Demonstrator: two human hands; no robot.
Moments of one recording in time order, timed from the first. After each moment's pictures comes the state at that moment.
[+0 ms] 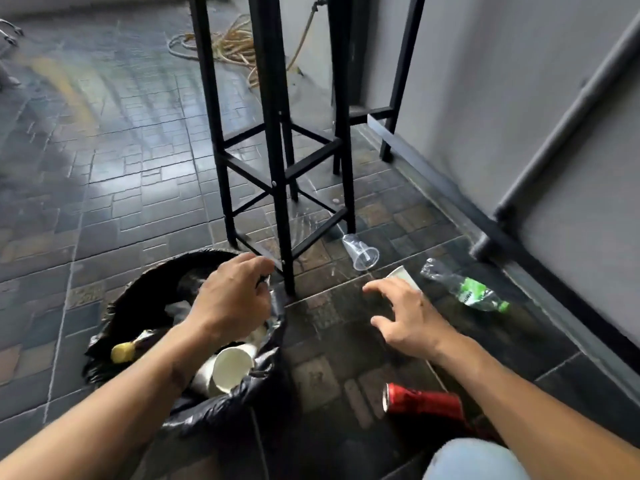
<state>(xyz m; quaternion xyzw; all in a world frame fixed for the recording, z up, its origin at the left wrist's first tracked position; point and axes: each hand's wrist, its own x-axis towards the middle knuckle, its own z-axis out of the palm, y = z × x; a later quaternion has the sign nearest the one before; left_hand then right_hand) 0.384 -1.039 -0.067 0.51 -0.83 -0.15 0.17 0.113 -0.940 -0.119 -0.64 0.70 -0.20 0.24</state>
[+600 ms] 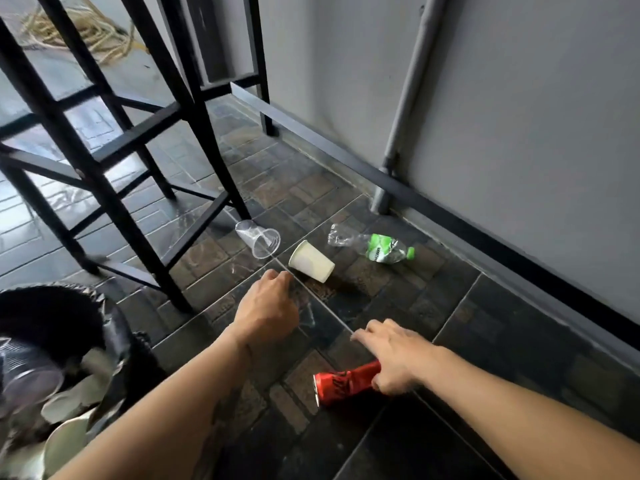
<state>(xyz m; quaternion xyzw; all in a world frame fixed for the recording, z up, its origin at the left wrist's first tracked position) 0.180 -1.017 -0.216 0.41 -0.88 -0.25 -0.02 0.028 -0.836 -0.220 -0.56 0.75 0.14 0.31</state>
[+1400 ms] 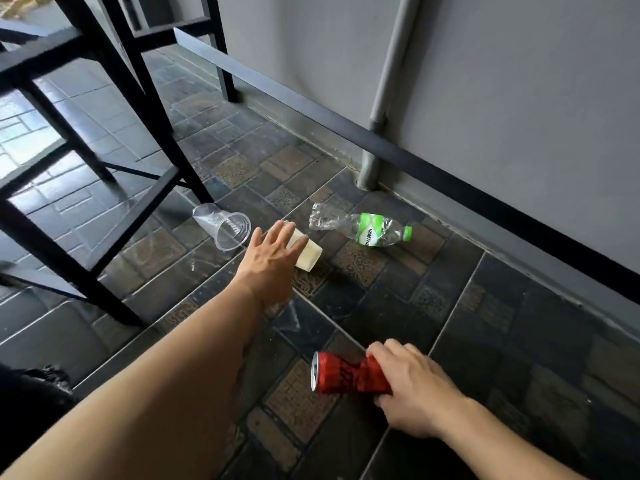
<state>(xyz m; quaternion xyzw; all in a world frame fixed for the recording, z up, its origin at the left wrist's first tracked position) 0.091 -1.087 -0.301 0.21 -0.97 -0.01 -0.11 0.030 -0.814 -0.281 -0.46 0.83 0.04 0.30</state>
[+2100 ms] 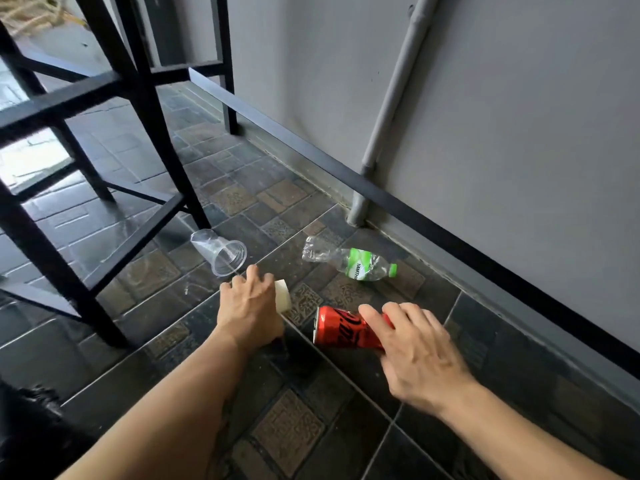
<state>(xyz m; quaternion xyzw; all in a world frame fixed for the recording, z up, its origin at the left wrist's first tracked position) 0.120 -1.065 -0.279 0.35 -0.93 -0.07 -0.06 0.000 -0.834 -0.217 -0.55 0.83 0.07 -0.01</state>
